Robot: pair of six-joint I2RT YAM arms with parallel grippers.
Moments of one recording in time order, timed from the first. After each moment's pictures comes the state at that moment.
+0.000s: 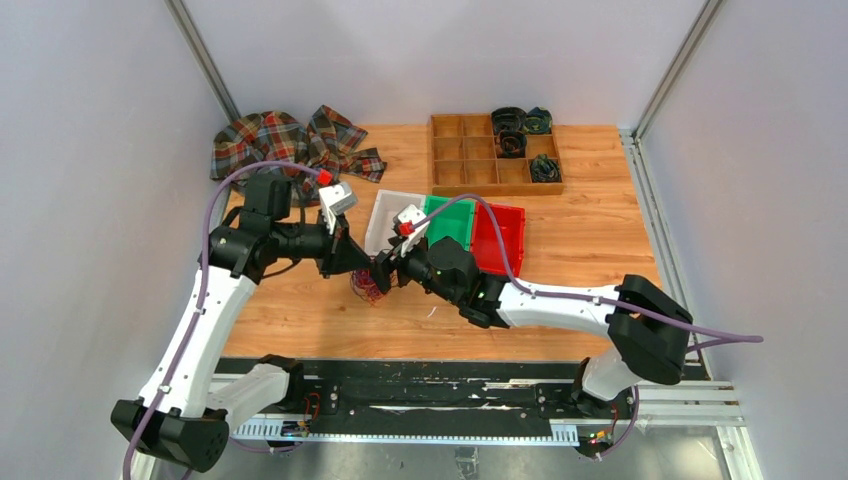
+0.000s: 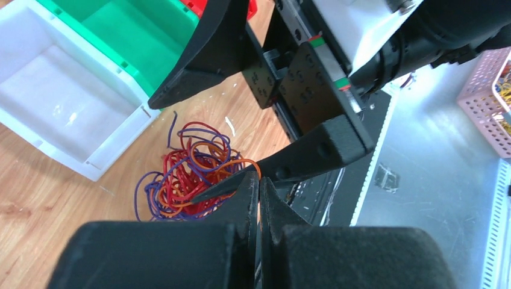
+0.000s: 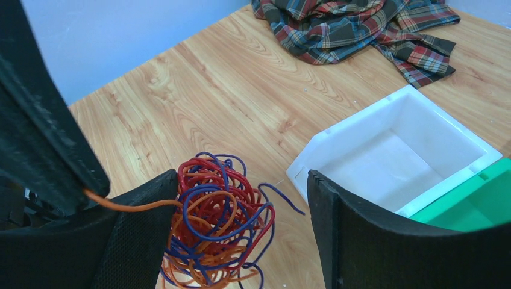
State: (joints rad) left arm -0.24 1.01 1.15 -0.93 0.89 0.29; right arm 1.12 1.53 0.91 0.51 0.17 0.14
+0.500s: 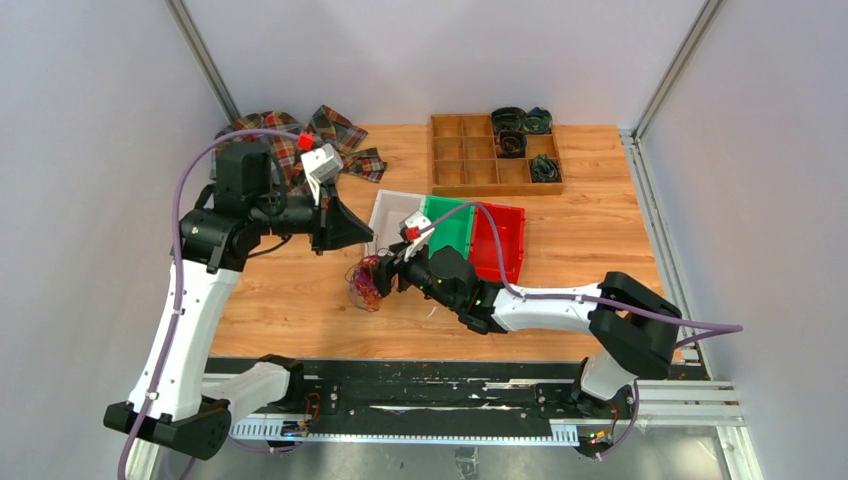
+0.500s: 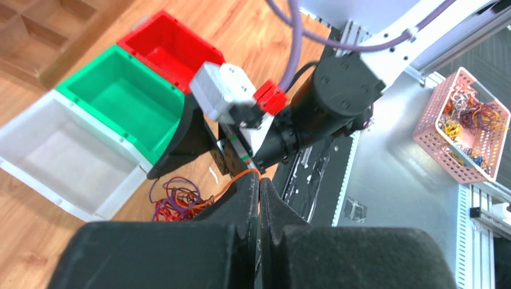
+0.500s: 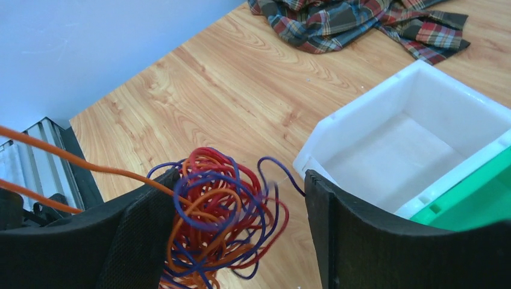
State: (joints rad) left arm -0.25 1.06 1.43 -0.95 0.98 0.15; right arm 1.12 1.58 0.84 0.66 0.20 0.21
